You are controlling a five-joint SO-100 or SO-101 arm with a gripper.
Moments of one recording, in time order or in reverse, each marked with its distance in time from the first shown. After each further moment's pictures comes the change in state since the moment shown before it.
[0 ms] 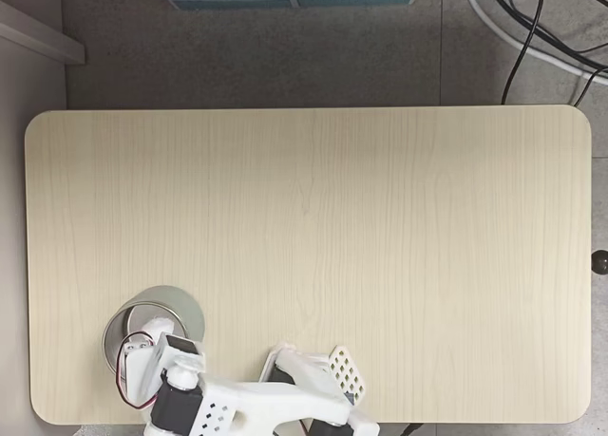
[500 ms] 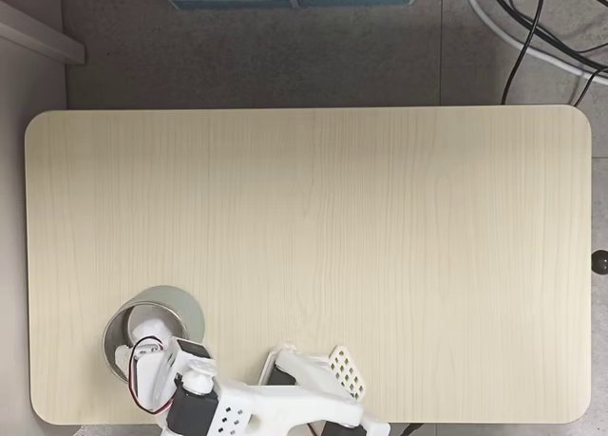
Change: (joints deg) arm 0.0 -2.7 -1.8 -1.0 1.1
